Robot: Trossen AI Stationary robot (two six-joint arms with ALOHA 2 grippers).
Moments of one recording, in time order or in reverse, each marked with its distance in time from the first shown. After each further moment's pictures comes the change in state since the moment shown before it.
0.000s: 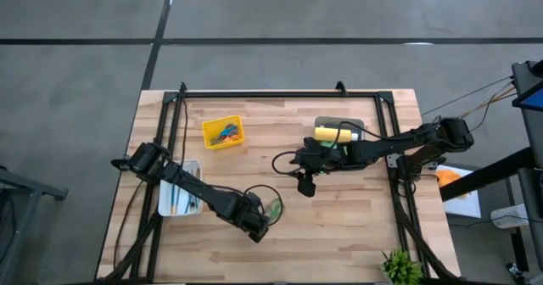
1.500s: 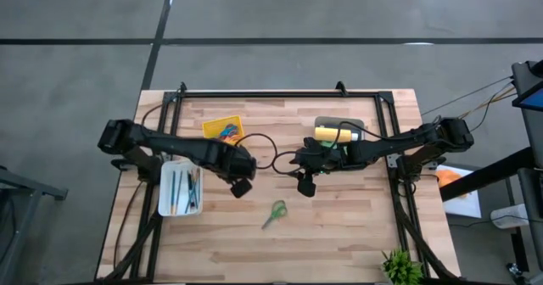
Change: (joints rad) left arm 0.304 -0.357 0.017 -0.430 -0.145 0.563; right arm 0.000 0.000 0.000 0.002 0.000 0.000
